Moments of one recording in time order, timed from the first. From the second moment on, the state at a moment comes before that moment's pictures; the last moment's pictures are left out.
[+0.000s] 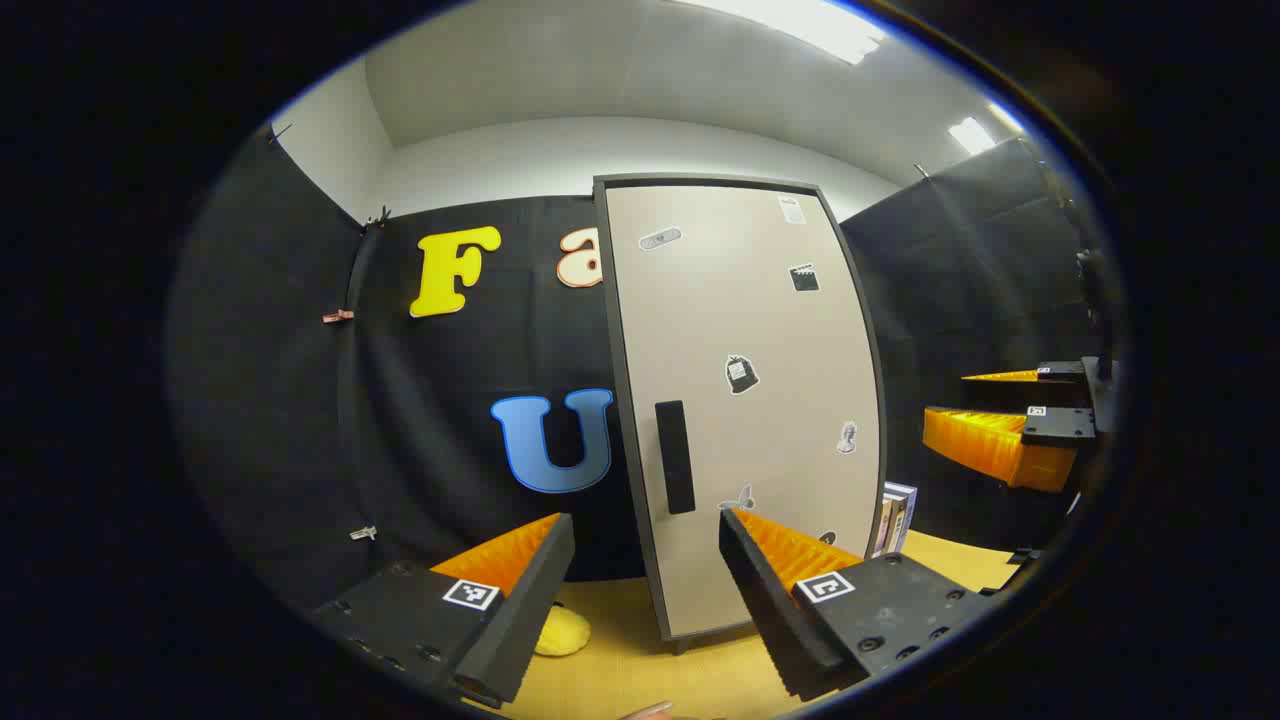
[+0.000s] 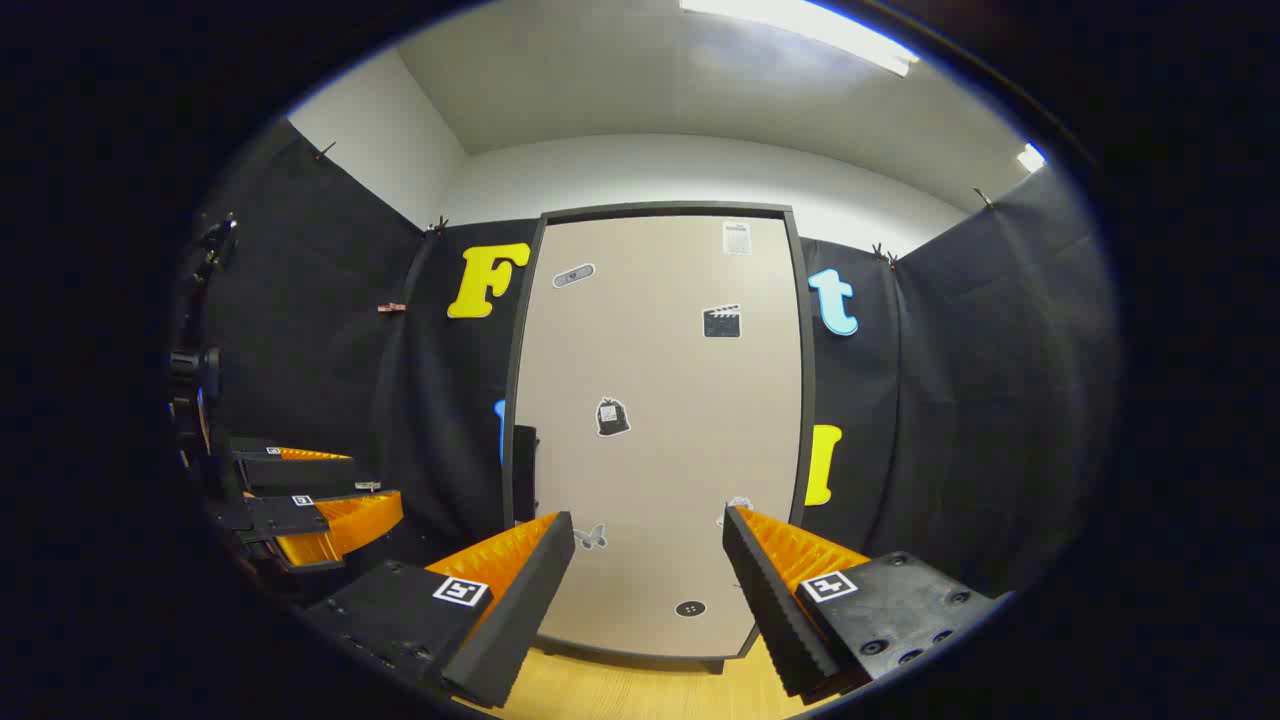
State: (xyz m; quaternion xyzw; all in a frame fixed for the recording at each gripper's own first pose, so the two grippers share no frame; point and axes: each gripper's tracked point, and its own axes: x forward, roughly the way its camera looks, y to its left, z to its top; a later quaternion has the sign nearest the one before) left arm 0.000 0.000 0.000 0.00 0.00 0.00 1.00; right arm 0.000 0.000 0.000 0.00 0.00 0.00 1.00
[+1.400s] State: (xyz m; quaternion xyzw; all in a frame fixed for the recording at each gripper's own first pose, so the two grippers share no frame) left arm 0.003 0.100 -0.030 -0.04 0.01 0.03 1.00; right arm 0.096 0.113 -0.013 0.00 -0.01 0.05 1.00
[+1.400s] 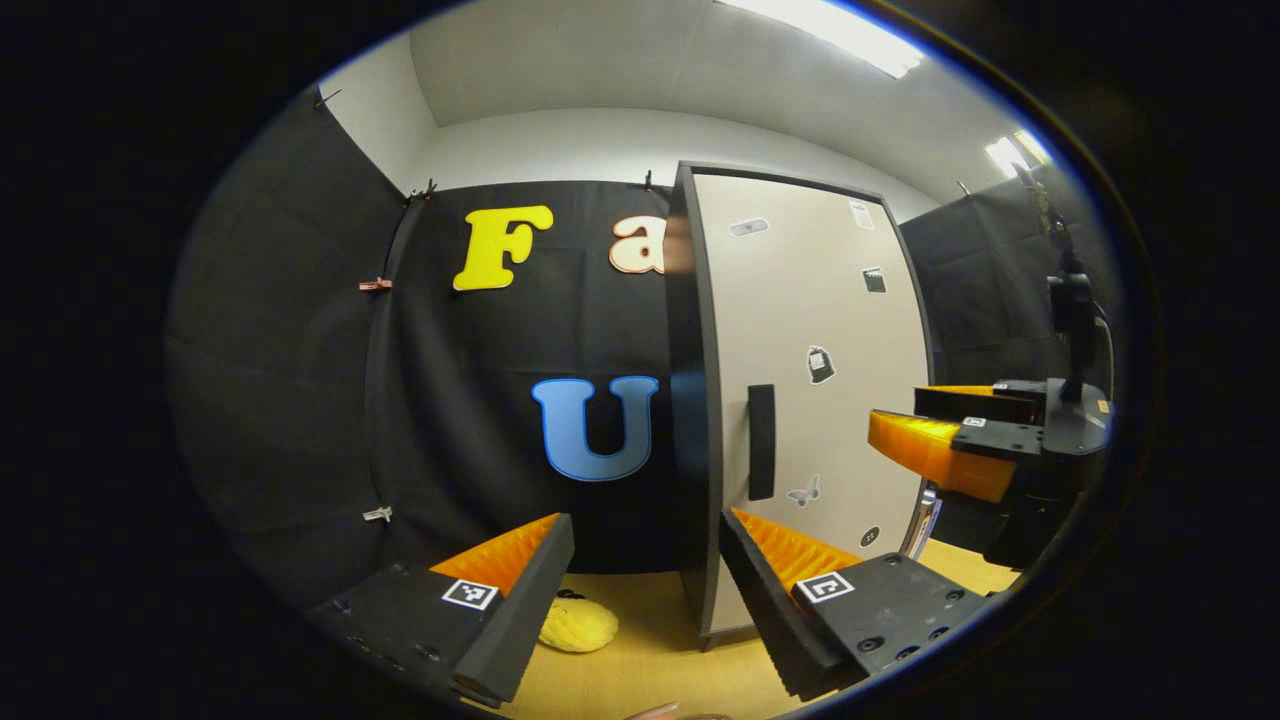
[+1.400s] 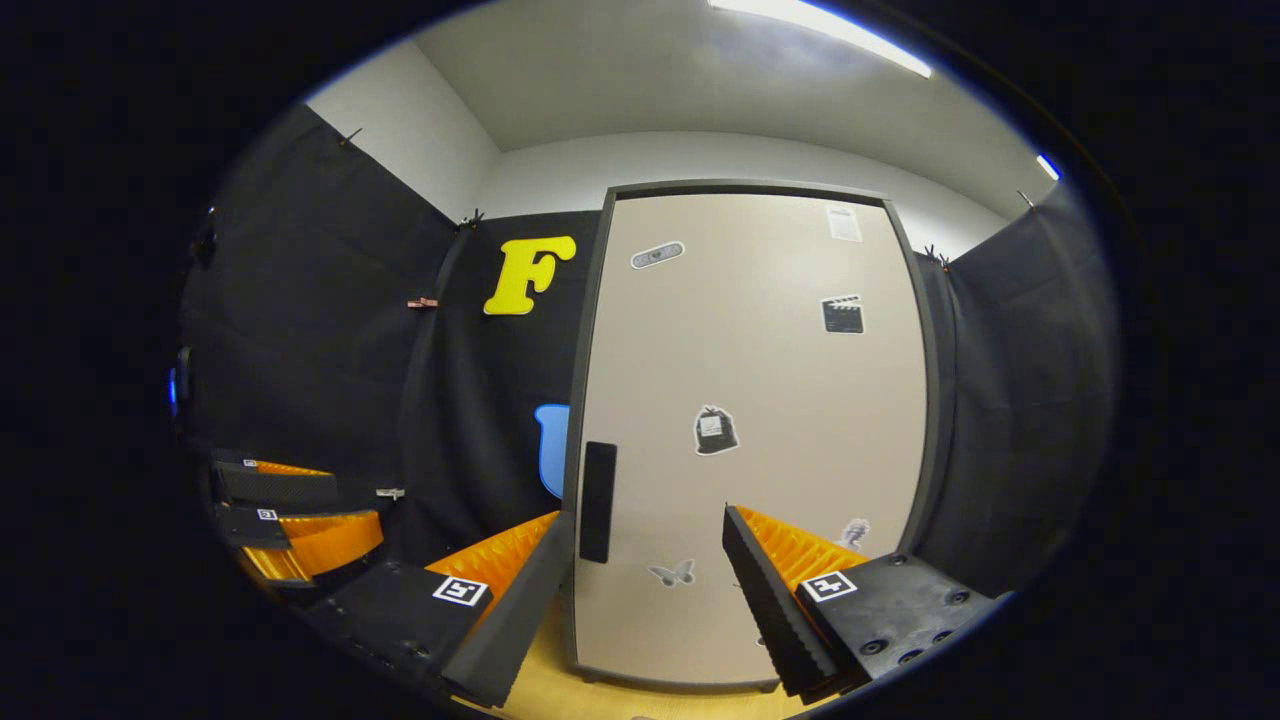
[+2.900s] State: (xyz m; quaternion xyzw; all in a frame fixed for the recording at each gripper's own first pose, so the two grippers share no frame) left arm 0.012 0.173 -0.072 -0.04 0.04 0.04 1.00; right arm 0.228 0.148 -0.091 0.01 0.06 -0.05 1.00
